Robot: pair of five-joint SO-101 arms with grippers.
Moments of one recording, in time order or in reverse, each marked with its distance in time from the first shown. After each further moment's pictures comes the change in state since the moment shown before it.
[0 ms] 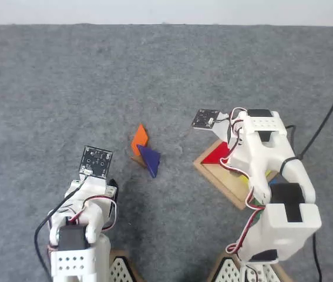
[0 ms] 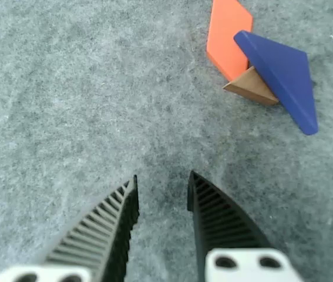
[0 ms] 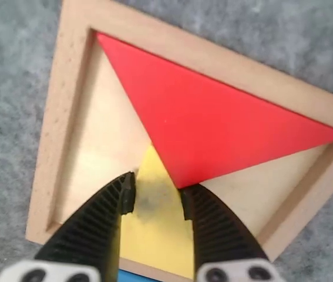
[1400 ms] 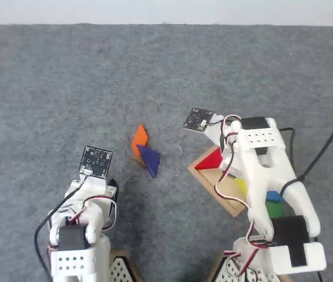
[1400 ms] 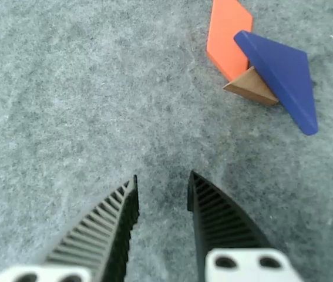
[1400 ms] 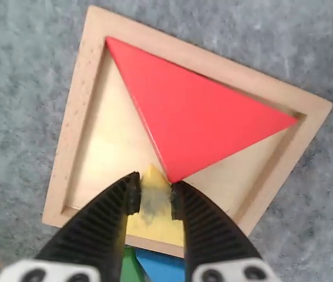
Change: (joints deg) left arm 0.0 0.0 0.0 0.0 0.0; right arm -5.5 -18.9 9.1 2.8 -8.4
